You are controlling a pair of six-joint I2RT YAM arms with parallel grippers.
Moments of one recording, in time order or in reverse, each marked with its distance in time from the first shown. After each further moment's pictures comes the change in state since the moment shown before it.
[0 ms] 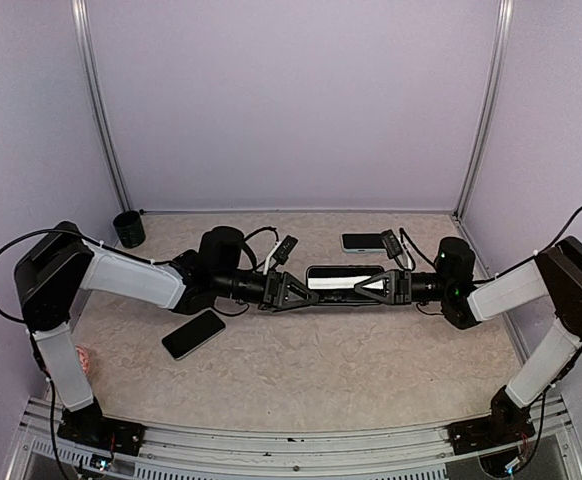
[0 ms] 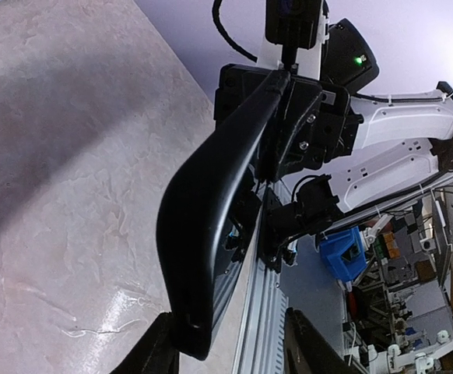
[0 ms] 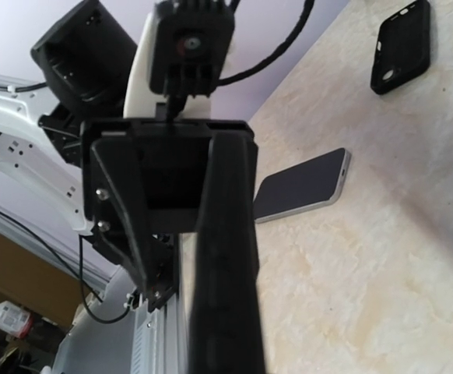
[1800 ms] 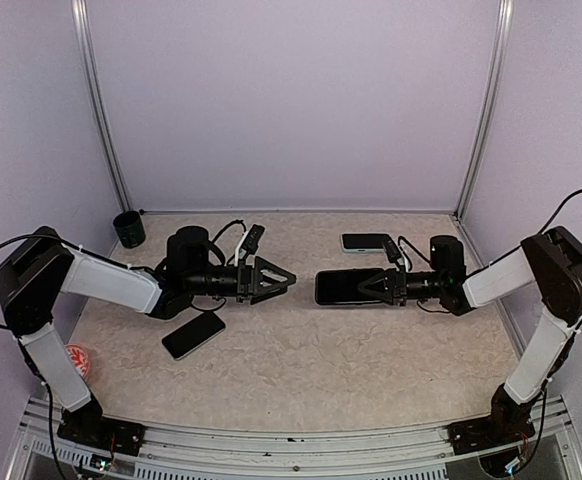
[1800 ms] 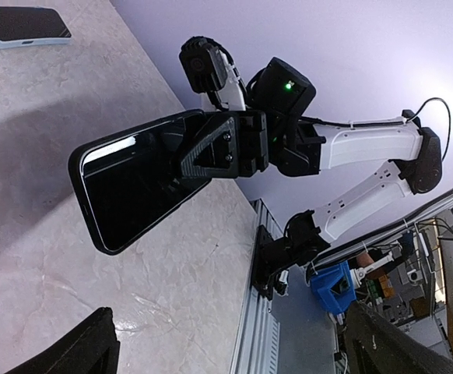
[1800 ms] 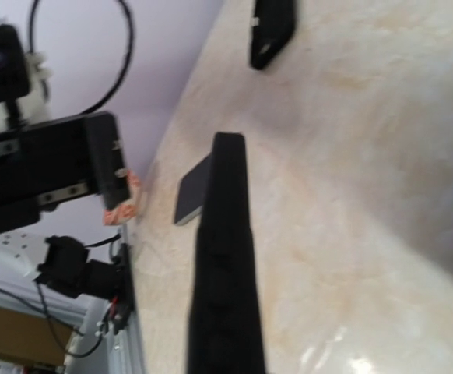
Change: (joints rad) left arm 0.098 -0.102 -0.168 0.212 -0.006 -0.097; right arm -0.080 0.114 0.099 -0.259 0.037 -0.027
